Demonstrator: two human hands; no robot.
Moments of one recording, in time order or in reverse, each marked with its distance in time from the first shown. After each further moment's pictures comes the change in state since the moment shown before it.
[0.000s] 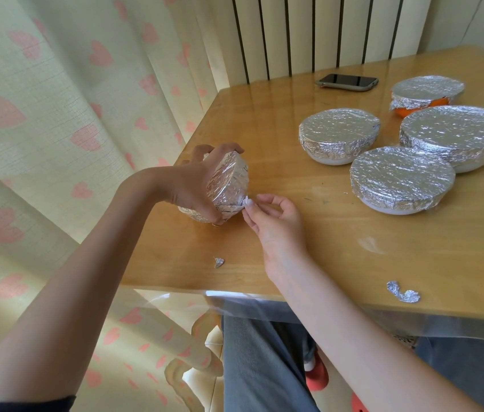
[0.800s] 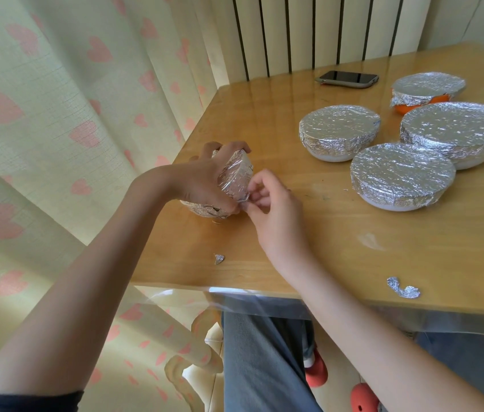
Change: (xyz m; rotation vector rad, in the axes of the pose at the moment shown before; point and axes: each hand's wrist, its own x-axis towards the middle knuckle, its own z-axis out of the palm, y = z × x) left_hand 0.010 0.008 0.009 -0.045 0.045 -0.003; right_hand 0.012 -0.001 -0.011 -0.878 -0.158 -0.722
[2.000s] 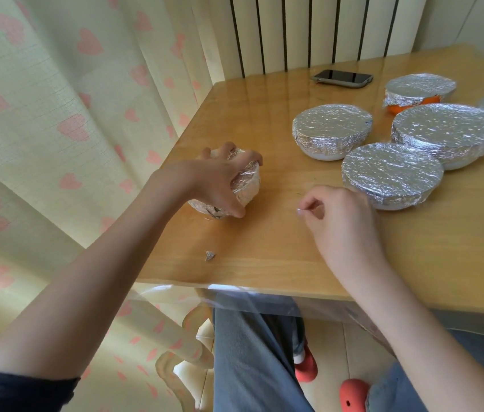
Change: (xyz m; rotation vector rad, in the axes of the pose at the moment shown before) left_hand 0.009 0.028 0.010 0.298 -0.023 -0.006; right_hand -0.011 0.000 -0.089 -0.580 -0.023 -0.007
